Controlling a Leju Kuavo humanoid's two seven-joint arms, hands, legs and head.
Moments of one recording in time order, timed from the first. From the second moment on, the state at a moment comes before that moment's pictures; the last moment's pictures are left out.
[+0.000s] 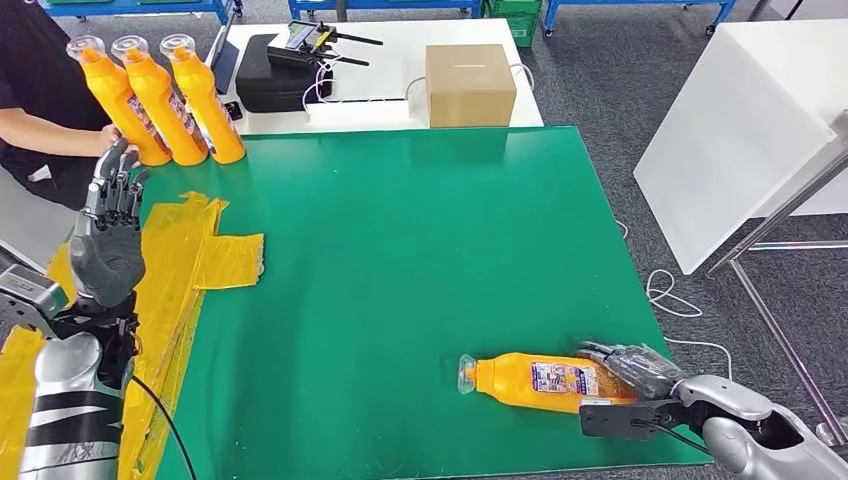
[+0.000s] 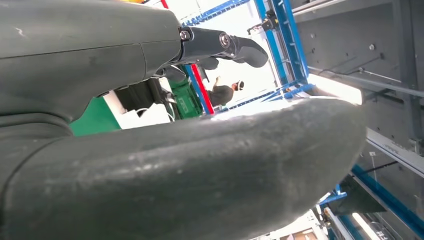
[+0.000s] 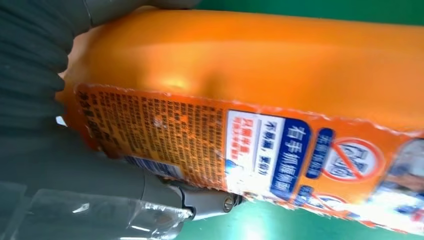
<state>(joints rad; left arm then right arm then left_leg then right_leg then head) -0.28 0.07 0.14 -1.51 -0.09 -0.27 -0.56 -0.19 -0.76 0.71 -1.41 0.54 0.35 -0.03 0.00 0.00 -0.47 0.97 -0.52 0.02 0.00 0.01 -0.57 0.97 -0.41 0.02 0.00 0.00</state>
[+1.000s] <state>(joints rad) -0.12 -0.01 -0.01 -1.48 0.51 -0.57 -0.32 -0.25 -0.26 0.39 -1.43 0.31 0.06 -0.18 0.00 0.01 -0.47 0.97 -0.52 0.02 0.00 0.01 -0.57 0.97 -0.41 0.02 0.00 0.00</state>
